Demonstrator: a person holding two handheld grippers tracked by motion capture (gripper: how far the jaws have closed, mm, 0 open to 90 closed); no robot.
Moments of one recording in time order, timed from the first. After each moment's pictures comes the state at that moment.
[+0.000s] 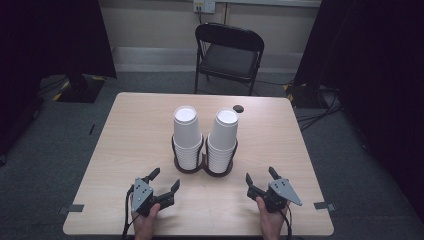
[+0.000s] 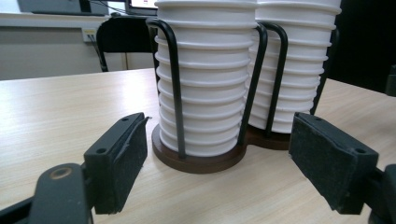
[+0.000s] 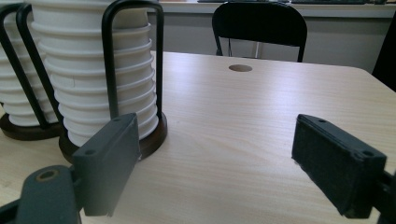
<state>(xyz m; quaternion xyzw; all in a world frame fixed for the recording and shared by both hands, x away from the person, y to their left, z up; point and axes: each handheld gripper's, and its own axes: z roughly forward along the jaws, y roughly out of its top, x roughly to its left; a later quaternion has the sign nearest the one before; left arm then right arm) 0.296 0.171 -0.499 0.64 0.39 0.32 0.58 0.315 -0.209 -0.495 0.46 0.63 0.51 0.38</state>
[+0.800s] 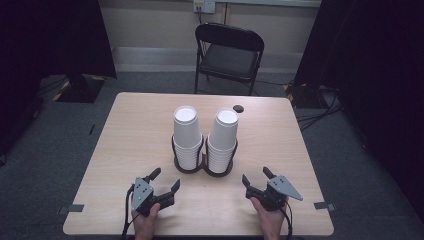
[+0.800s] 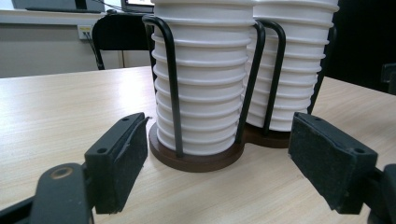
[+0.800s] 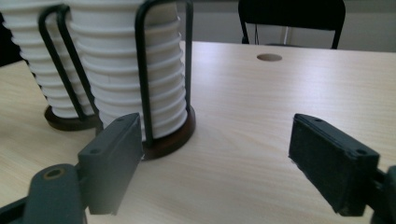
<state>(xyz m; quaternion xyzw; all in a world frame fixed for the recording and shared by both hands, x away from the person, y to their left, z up) 0.297 0.171 -0.498 0.65 0.39 0.31 0.58 0.317 -0.207 -0.487 0.44 0.65 0.53 0.32</state>
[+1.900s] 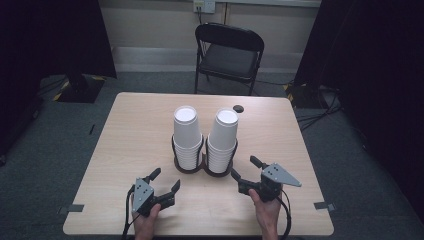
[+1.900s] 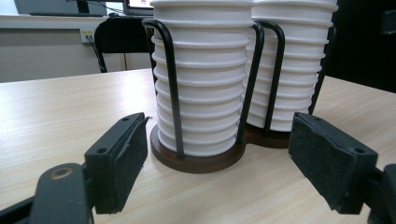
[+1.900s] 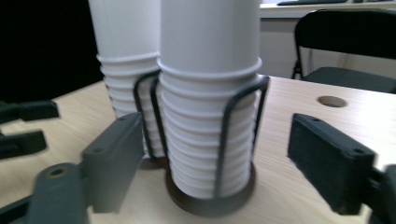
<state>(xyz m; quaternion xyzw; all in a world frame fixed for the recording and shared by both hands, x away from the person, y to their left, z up) 0.295 0.169 -0.499 0.65 0.38 0.32 0.58 0.327 -0.183 -0.434 0.37 0.68 0.58 0.26</state>
